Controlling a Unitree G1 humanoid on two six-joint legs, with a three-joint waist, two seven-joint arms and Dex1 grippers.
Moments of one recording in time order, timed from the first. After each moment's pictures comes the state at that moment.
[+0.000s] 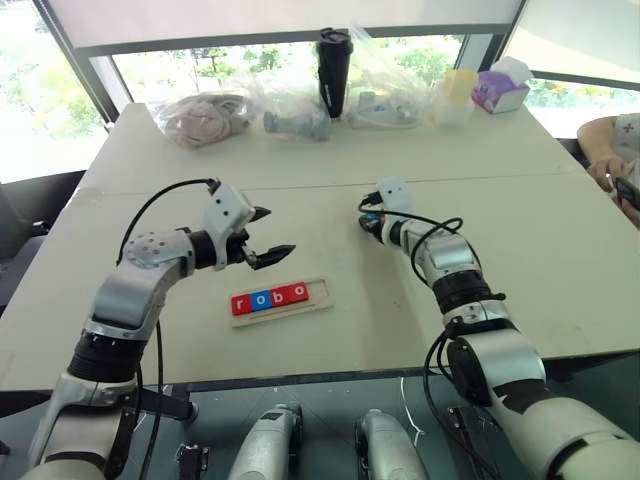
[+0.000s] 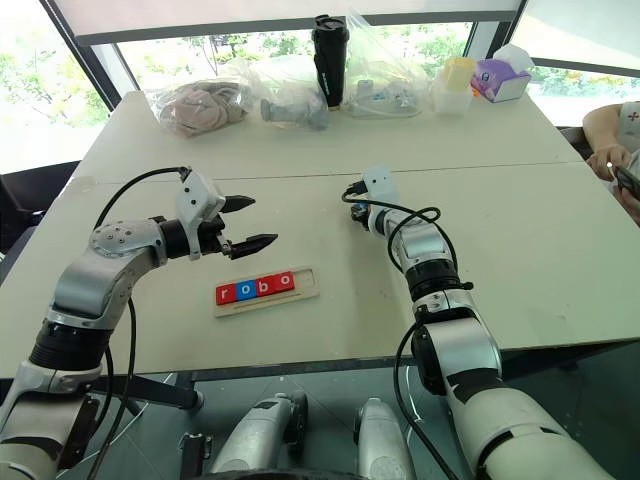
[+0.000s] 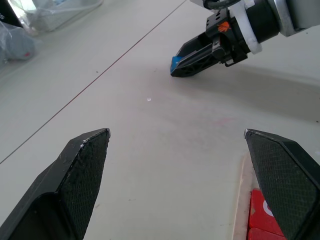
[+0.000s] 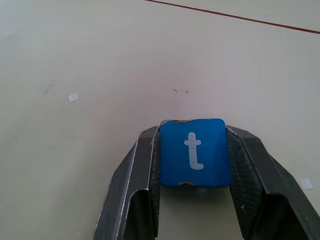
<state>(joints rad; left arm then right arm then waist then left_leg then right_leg) -0.51 0.61 -0.06 -0.11 -0.31 0.50 -0.83 -0.89 -0.22 -0.01 0.63 0.03 0.59 0.33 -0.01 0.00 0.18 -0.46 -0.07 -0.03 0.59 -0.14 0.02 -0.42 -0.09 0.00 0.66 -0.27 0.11</state>
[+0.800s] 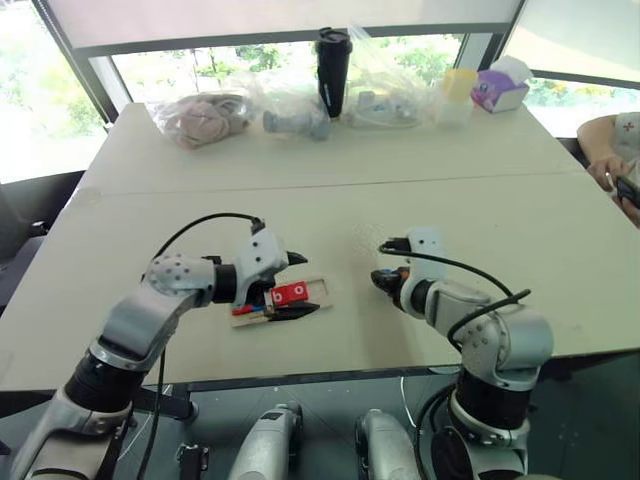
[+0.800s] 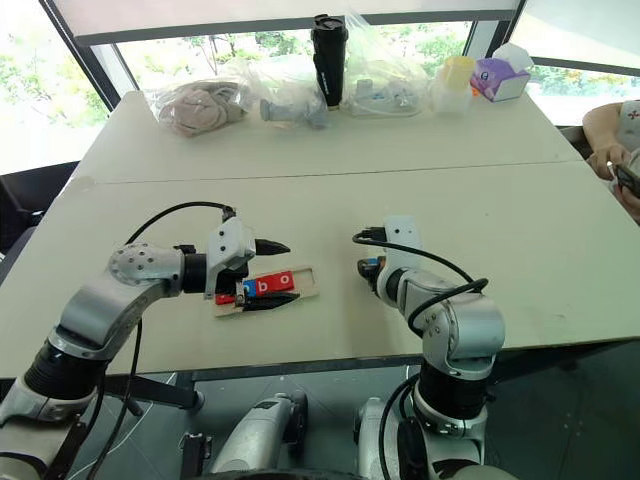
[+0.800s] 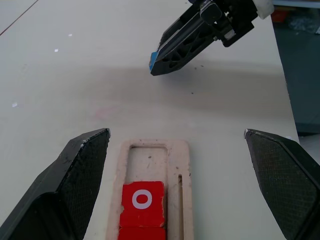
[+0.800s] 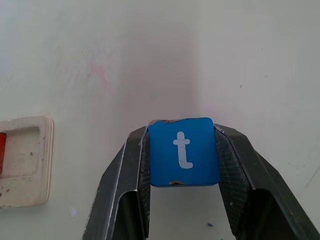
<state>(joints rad) -0.43 0.66 -0.21 -0.33 -0.34 0.58 -0.97 -0.44 0.03 -0.17 -0.57 0.17 1.61 0.08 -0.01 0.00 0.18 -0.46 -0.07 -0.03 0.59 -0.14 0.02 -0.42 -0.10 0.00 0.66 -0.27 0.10</state>
